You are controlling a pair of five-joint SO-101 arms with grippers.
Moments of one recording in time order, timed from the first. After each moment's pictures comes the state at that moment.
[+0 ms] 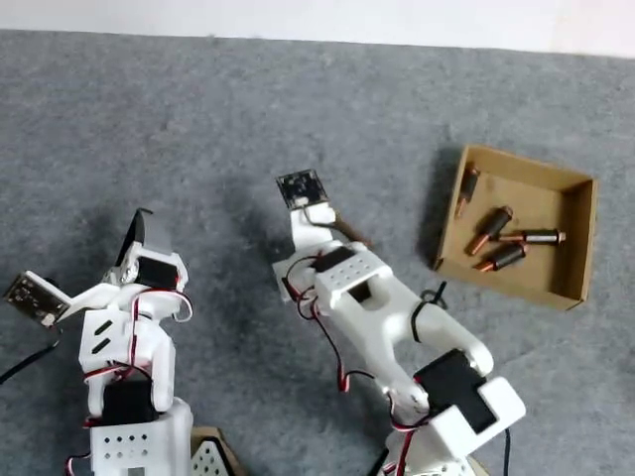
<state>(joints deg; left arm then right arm) -12.0 -103.3 96.0 22.3 53.7 -37.0 3.4 37.7 31.5 -11.7</state>
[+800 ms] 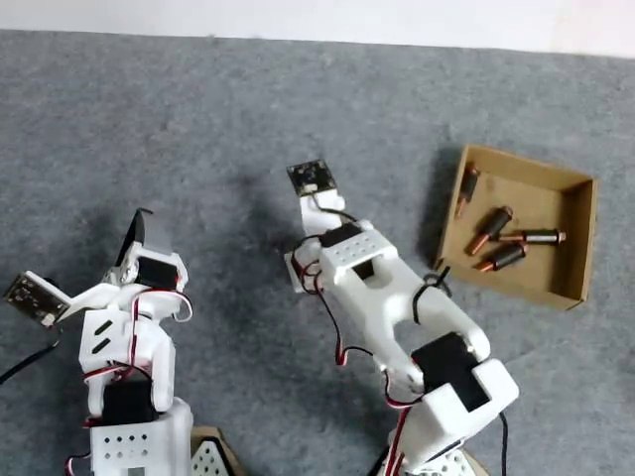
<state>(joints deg) -12.0 -103.3 96.0 22.3 53.7 -32.9 5.0 30.0 44.1 -6.0</state>
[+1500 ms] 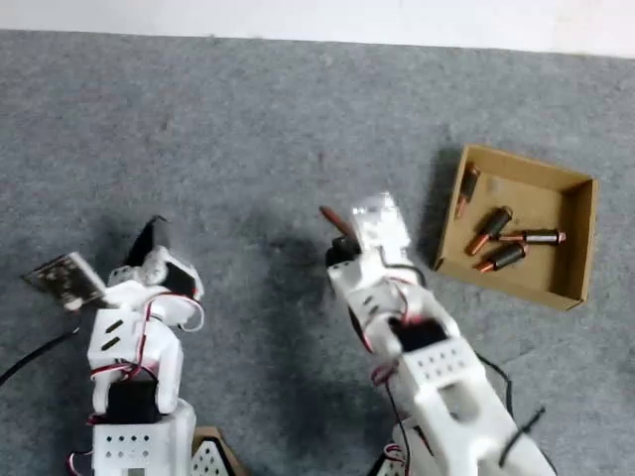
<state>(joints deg) -6.8 -103.3 96.0 28.2 33.4 -24.5 -51.2 76.4 14.2 5.4</state>
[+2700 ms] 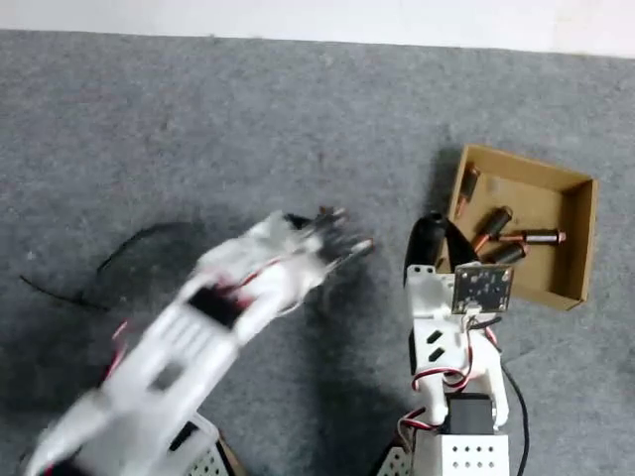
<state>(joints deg) 27.2 -30.4 50.9 30.6 -24.3 -4.1 -104.1 96.0 22.2 5.5</state>
